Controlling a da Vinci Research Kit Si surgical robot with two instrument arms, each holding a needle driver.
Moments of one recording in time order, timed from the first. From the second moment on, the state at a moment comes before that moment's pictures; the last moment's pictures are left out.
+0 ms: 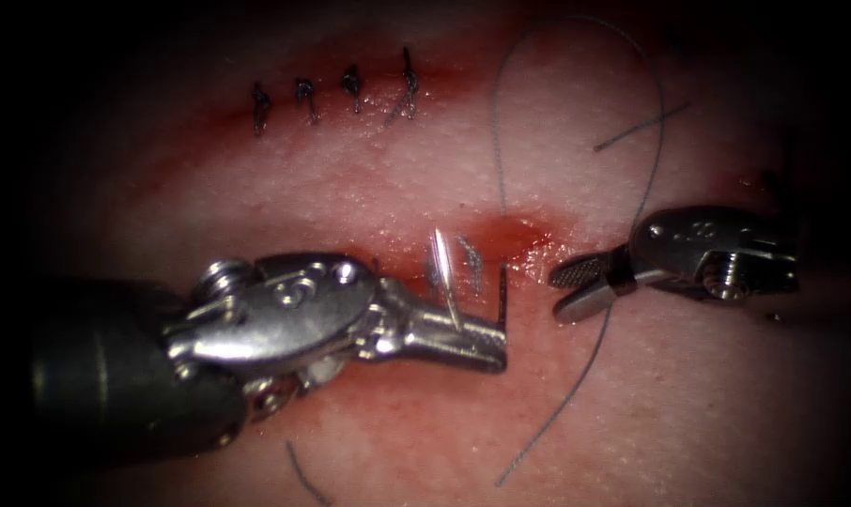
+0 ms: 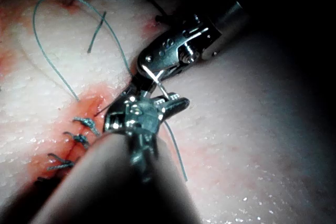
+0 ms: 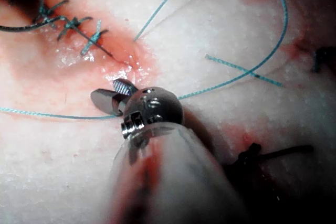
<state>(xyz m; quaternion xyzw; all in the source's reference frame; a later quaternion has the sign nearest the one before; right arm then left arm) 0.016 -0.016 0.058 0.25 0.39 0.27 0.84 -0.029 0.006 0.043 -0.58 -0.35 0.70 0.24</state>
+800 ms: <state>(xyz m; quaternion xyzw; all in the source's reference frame) 0.016 -0.015 0.055 0.35 0.40 0.49 0.69 -0.031 0.006 0.046 -0.58 0.02 0.80 0.16</state>
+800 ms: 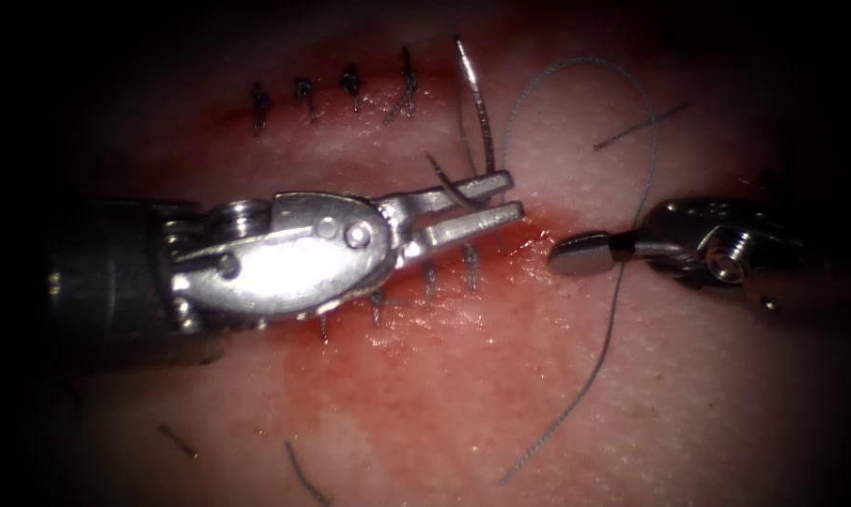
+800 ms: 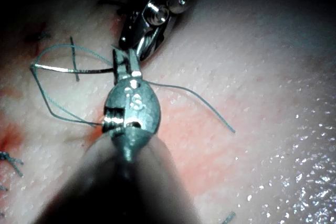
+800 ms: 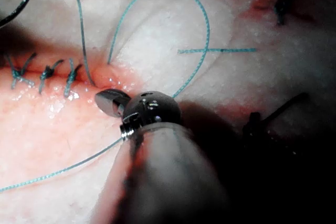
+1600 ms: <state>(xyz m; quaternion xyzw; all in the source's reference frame) 0.017 -0.014 0.053 0.40 0.42 0.57 0.58 -0.034 -0.001 0.056 -0.43 0.22 0.87 0.00</state>
